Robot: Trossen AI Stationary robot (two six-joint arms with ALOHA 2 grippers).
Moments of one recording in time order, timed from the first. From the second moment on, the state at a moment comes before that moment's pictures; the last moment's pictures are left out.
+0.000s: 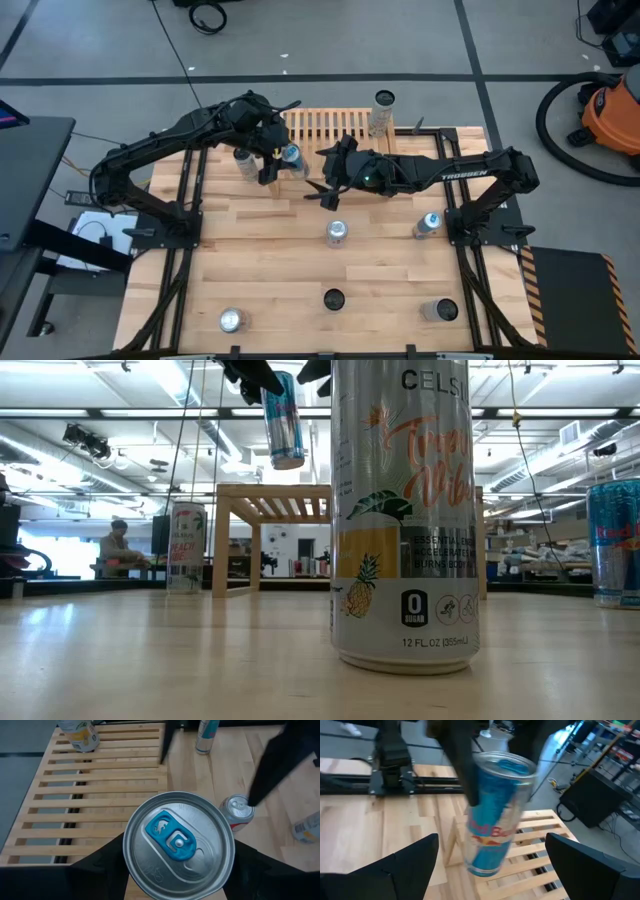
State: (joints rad) left arm 0.39 1.42 1.54 -0.84 0.22 0.31; right arm 0.02 1.57 1.42 -0.25 0.46 -0.10
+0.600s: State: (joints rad) left arm 0.36 1.42 1.54 -0.79 0.24 0.35; right arm -0.01 1.70 1.42 -0.09 0.51 -0.17
